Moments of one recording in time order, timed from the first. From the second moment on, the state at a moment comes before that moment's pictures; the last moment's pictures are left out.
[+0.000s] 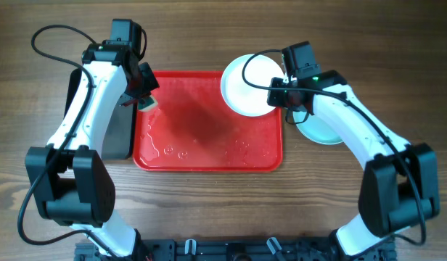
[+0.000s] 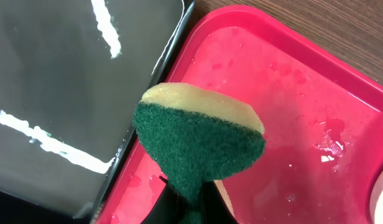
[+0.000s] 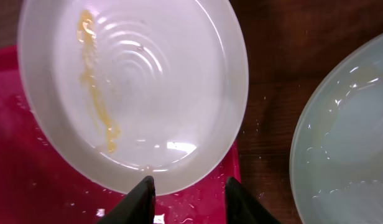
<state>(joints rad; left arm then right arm) -0.09 1.83 1.51 -1.02 -0.08 -0.54 0.31 1.79 1.24 -0.63 -0.05 0.51</state>
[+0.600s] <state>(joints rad) -0.09 1.83 1.51 -1.02 -0.08 -0.54 0.46 1.95 1.24 -0.61 -0.12 0.57</state>
